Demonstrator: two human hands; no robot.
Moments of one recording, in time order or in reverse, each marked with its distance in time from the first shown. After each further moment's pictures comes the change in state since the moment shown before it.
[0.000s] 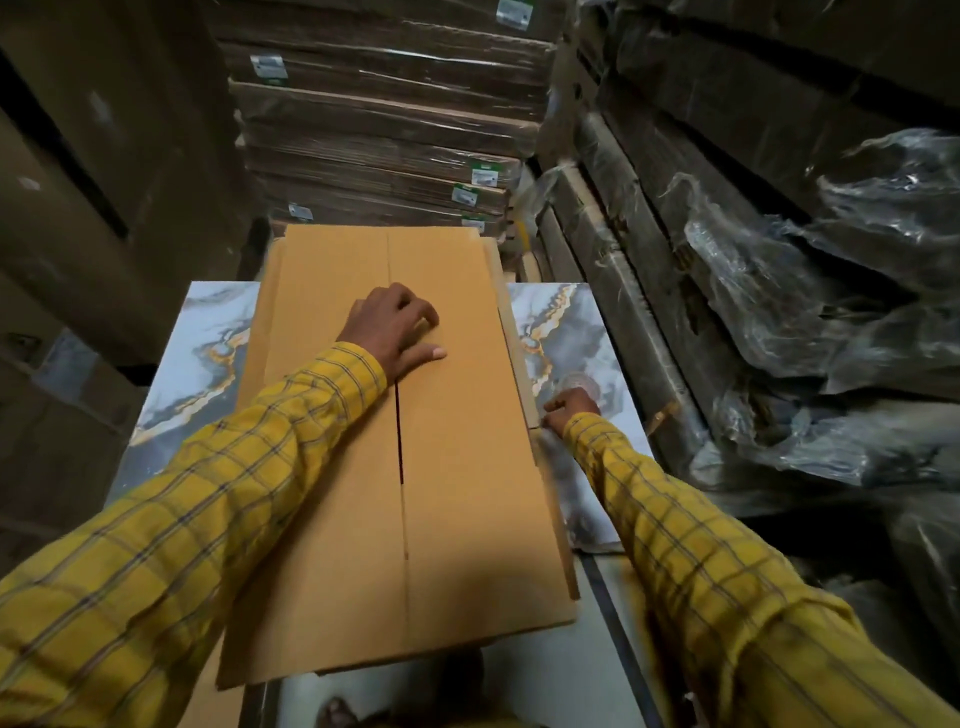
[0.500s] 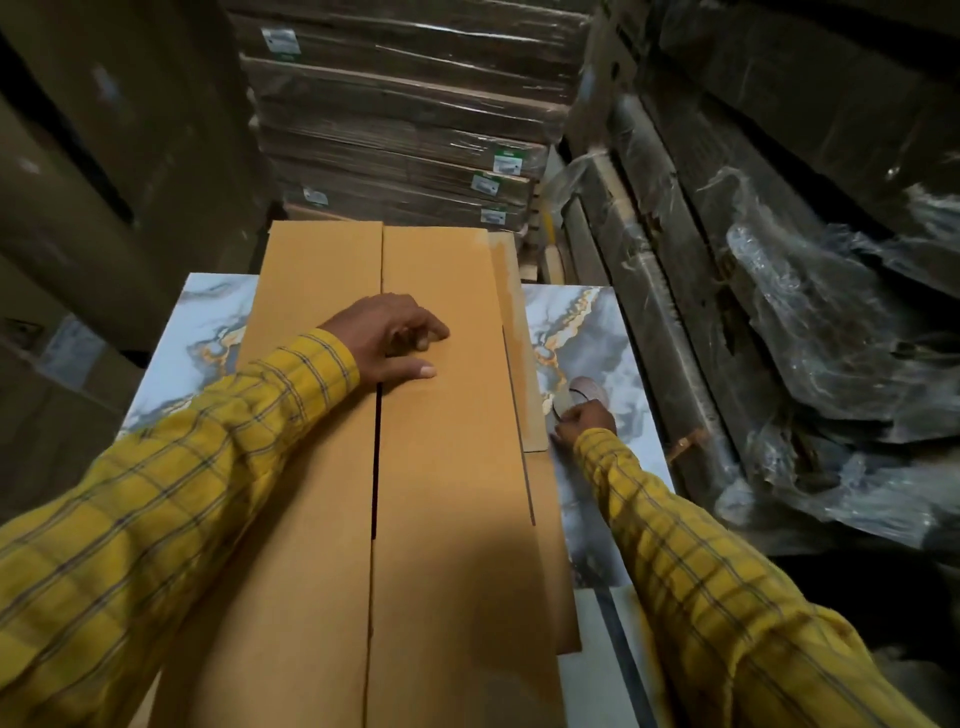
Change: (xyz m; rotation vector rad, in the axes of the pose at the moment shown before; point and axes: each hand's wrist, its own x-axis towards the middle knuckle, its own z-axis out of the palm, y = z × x) left_hand 0.038 -0.021 -0.013 -0.231 -0.190 0.133; right_hand 0.084 0.024 0.018 -0.072 0.074 -0.052
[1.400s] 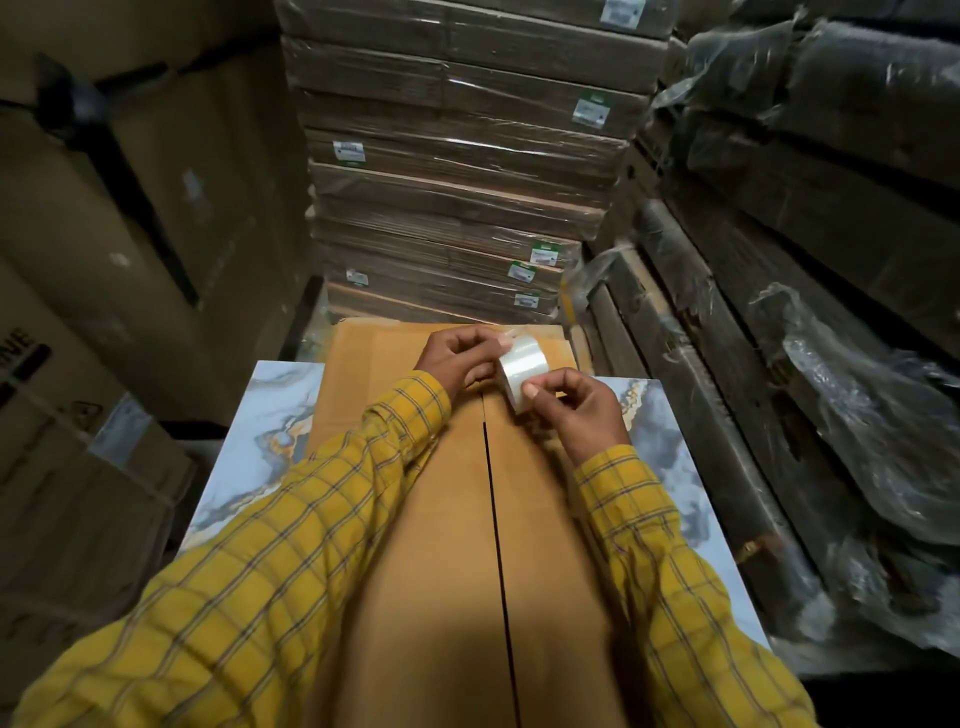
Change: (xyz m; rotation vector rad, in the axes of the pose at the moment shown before) left_hand 0.057 -0.069 -0.034 -1.331 0.425 -0.277; right_hand -0.137 -0.278 -0.072 0.810 -0.015 -0.425
